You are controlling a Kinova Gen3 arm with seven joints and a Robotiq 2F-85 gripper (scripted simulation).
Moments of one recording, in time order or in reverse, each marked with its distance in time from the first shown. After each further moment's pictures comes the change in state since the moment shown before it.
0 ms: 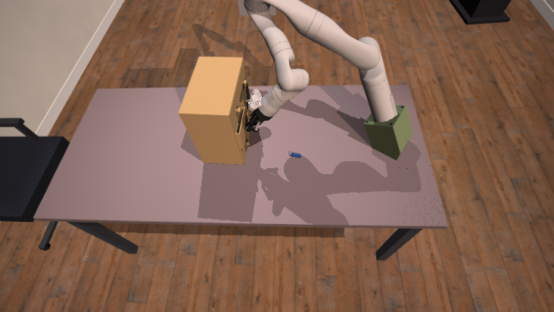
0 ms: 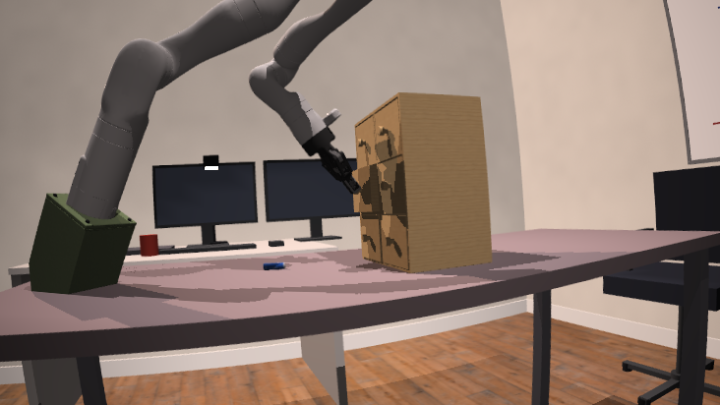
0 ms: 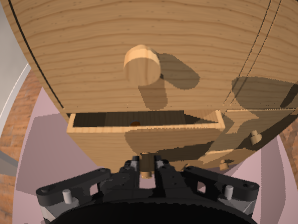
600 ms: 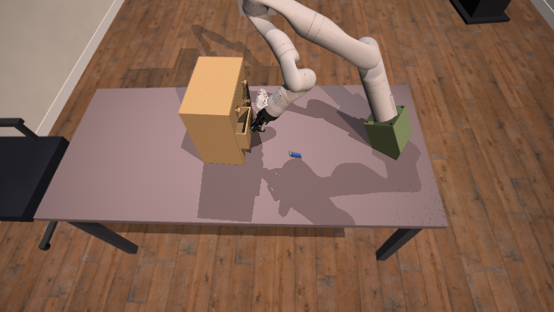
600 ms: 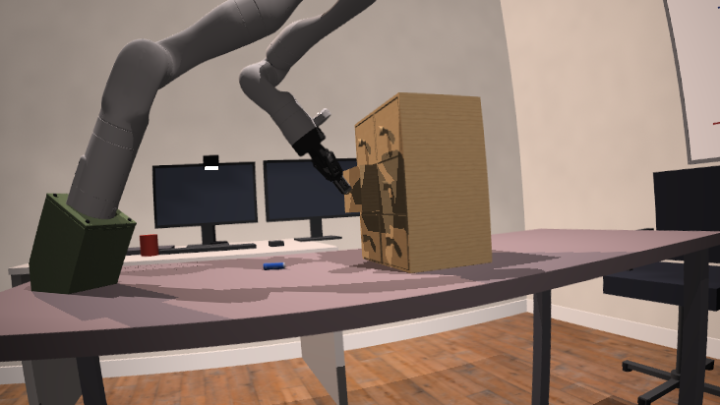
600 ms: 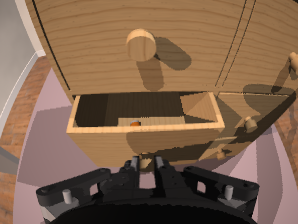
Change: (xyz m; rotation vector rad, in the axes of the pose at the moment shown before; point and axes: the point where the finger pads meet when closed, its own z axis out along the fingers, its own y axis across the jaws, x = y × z) arm -0.018 0.000 -0.013 -0.001 0.002 0.002
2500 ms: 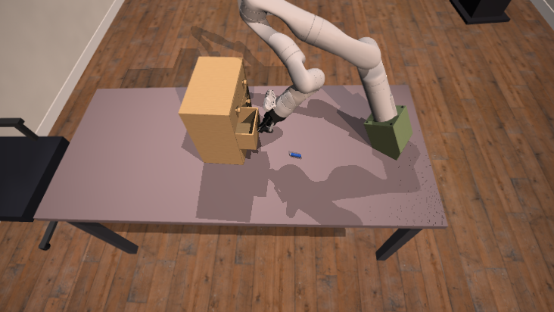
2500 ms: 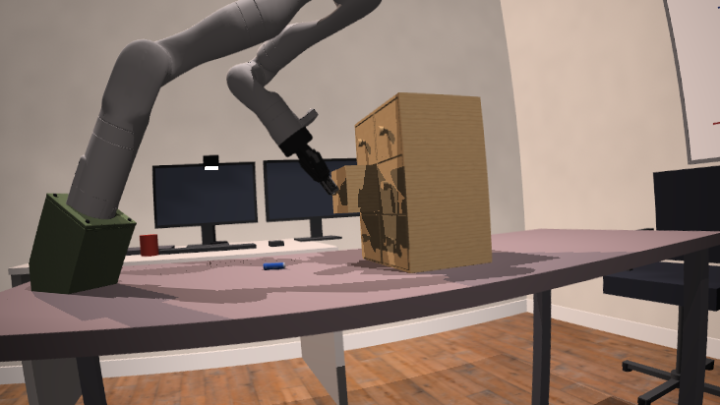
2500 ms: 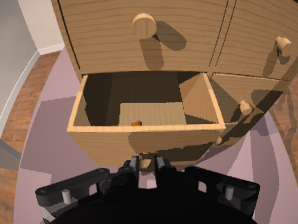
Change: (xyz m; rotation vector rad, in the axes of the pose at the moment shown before) arm -0.024 -0.002 -0.017 0.004 -0.002 -0.006
